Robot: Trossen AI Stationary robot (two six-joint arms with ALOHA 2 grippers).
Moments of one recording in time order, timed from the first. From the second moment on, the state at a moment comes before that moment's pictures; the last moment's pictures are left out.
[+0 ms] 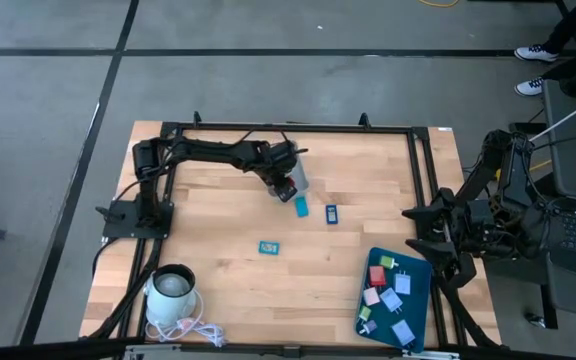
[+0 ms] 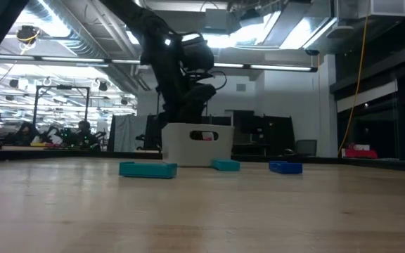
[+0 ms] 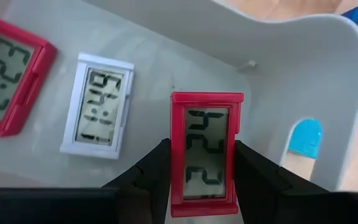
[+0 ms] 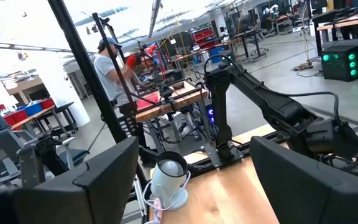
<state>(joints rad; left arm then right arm) 0.33 1.91 1.30 -0.52 0.07 -0.36 1.15 0.99 1.13 0.02 1.25 0.22</state>
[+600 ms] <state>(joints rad) 0.39 1.93 1.30 -0.53 0.12 -0.21 1.14 0.99 1.13 0.02 1.25 0.23</state>
